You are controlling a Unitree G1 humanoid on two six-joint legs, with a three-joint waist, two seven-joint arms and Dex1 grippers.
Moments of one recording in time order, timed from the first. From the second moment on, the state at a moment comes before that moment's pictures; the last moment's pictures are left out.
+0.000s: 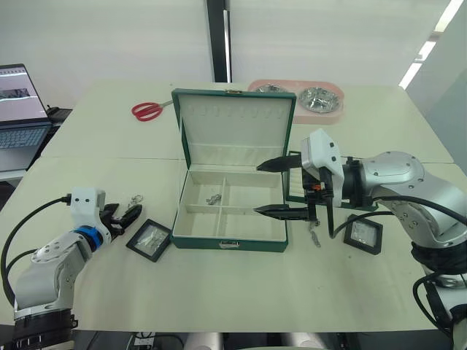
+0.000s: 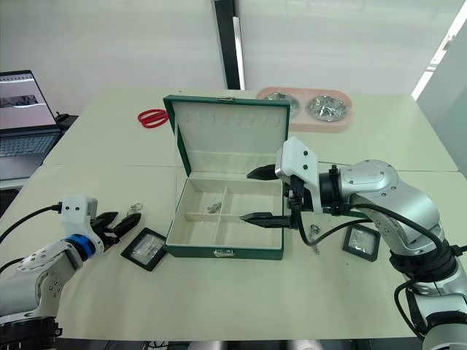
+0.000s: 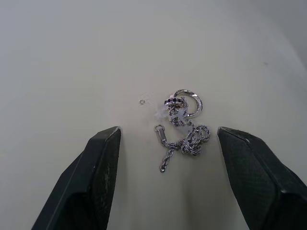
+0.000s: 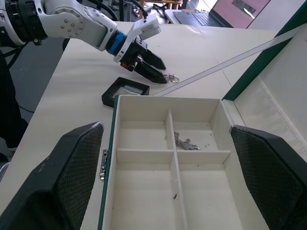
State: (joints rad) left arm -0.09 0.64 0.38 0.02 -0.39 0.60 -0.50; right arm -0.68 -0.70 0.19 -0.47 0.59 0.77 0.96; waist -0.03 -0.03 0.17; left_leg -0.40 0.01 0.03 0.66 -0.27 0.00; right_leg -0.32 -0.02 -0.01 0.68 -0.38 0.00
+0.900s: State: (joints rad) left arm -0.11 0.63 0.37 0.09 -0.38 0.49 -0.58; right arm -0.67 -0.70 0.19 -0.48 0.60 0.78 0.96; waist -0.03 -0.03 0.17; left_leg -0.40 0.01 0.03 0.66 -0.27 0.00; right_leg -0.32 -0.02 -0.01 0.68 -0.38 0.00
